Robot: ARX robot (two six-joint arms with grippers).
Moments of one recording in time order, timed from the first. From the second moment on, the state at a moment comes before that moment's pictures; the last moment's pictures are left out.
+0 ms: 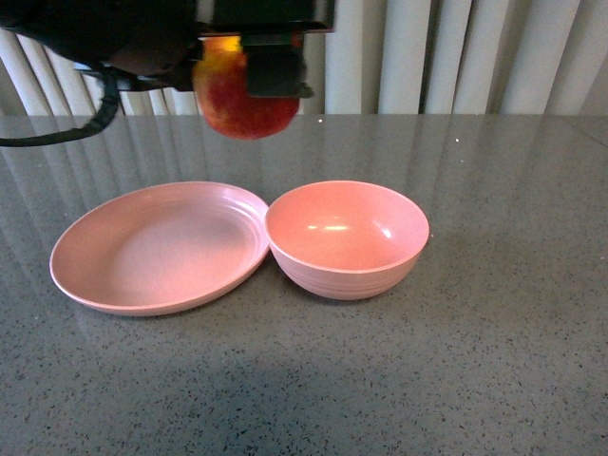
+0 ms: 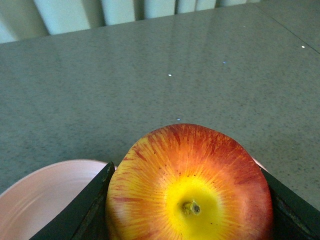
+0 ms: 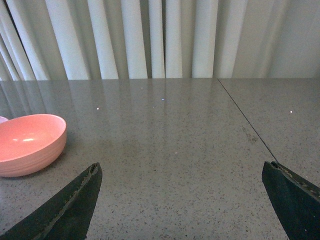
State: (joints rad) left arm -0.43 1.57 1.05 0.11 0.00 -0.05; right arm 0.00 0.00 0.01 0.00 0.00 0.01
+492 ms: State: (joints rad) left arm -0.56 1.78 1.12 0.11 -0.02 -0.11; right arm 0.00 0.00 0.01 0.00 0.00 0.01
